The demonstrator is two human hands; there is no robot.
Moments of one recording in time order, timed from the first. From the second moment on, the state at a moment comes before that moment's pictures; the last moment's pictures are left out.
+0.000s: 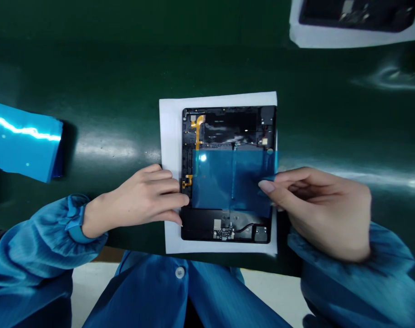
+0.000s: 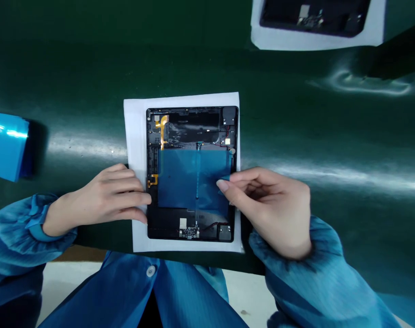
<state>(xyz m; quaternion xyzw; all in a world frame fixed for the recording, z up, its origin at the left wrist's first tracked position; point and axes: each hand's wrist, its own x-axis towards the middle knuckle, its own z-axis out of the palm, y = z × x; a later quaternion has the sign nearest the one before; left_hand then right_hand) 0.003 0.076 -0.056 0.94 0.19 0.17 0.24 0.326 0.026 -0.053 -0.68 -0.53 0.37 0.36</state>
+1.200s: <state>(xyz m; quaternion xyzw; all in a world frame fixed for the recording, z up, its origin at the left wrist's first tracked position) 0.033 0.115 -0.067 0.90 0.36 0.06 0.23 0.310 0.028 -0.054 -0.33 -0.92 0.12 0.14</state>
